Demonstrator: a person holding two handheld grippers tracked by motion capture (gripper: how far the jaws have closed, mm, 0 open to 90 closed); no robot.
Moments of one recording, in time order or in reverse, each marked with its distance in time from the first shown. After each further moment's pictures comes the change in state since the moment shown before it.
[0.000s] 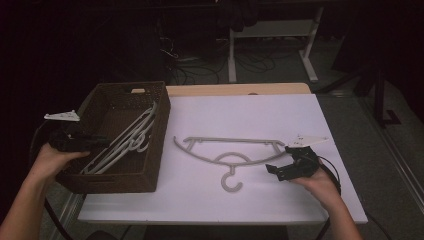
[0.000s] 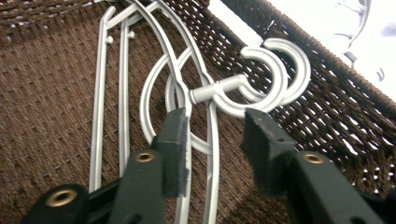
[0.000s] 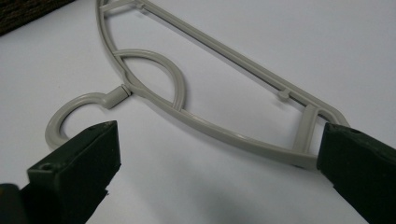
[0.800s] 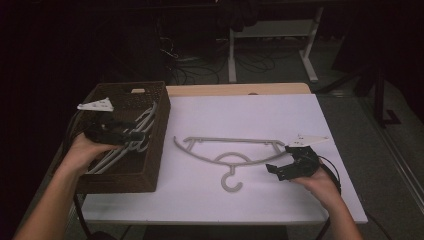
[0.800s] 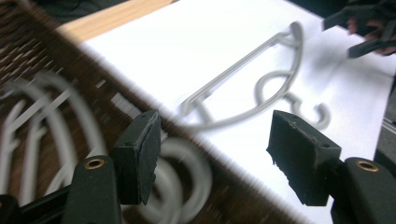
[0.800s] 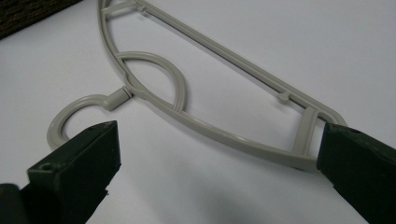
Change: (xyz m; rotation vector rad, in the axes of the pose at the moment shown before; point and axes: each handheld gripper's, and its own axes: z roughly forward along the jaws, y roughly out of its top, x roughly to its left) left arm -0.086 0.067 0.046 -0.094 -0.124 0.156; right arm -0.001 0.001 -0.001 -0.004 0.004 -0.002
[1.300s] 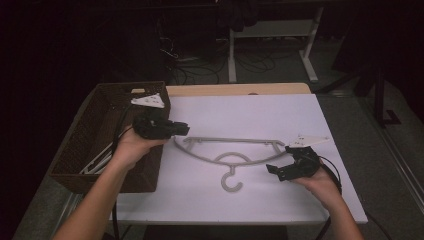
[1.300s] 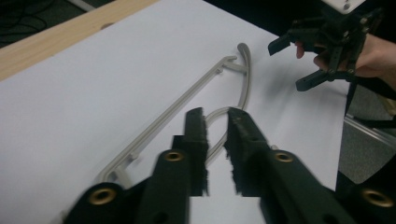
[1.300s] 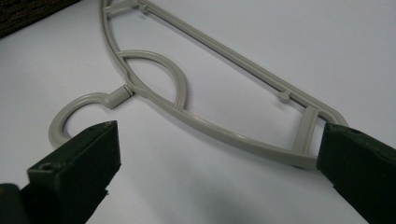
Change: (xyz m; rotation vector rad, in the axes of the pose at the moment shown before) left arm -0.063 0.049 0.085 0.013 -0.122 0.053; right arm 0.000 -0.001 -0.001 -0.001 0.006 -0.004
